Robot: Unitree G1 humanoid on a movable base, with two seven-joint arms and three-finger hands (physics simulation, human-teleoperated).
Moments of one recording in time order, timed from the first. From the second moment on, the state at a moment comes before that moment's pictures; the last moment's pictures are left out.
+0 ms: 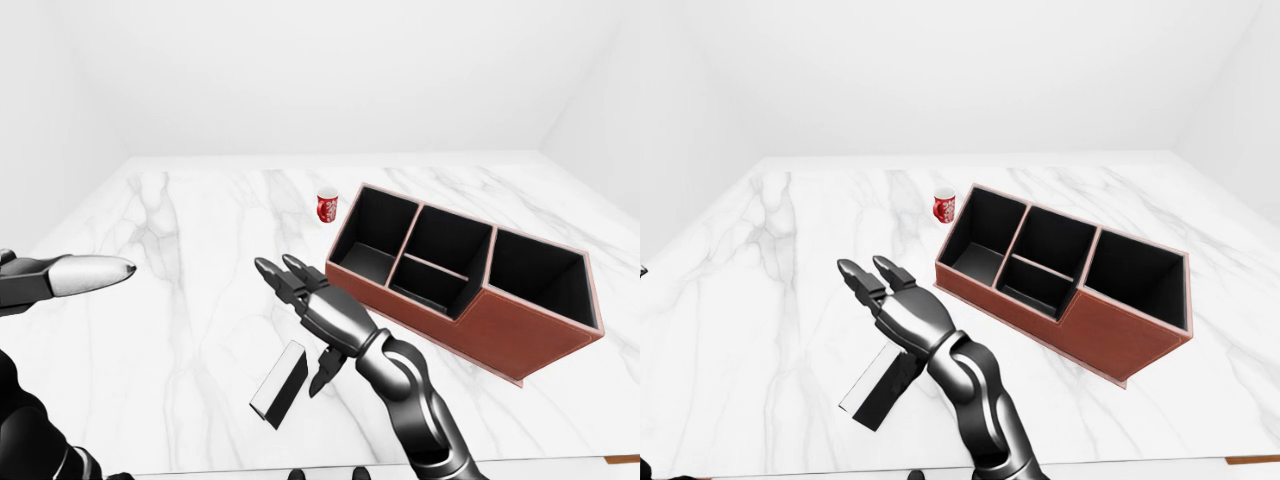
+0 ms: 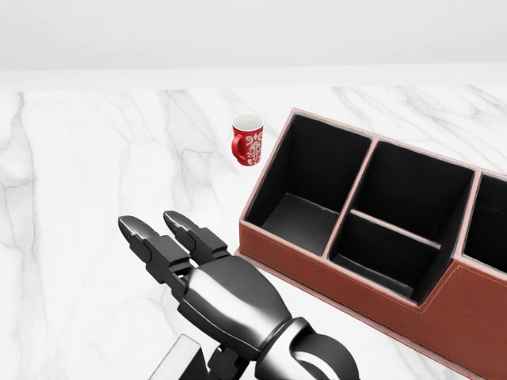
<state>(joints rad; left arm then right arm) -0.30 0.45 0.63 -0.80 -0.39 0.09 -0.07 -0.06 0.07 0.40 -0.33 -0.86 -0.09 0.50</state>
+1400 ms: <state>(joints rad) -0.30 0.49 0.66 -0.81 -0.46 0.09 -0.03 -0.03 0.08 0.45 -0.15 -0.99 -0.09 0.41</state>
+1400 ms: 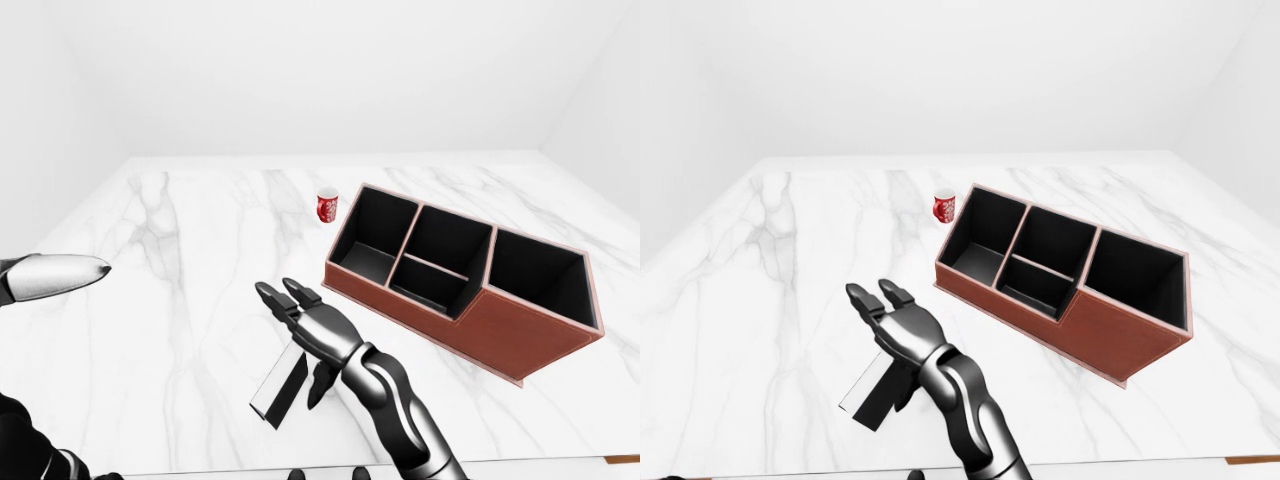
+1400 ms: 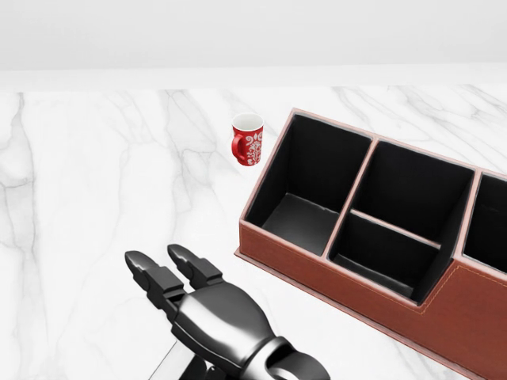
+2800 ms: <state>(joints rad) -0.31 0.55 0.72 -0.81 -0.57 0.09 0.02 -0.09 0.12 0.46 -0.08 -1.00 -0.09 0.43</state>
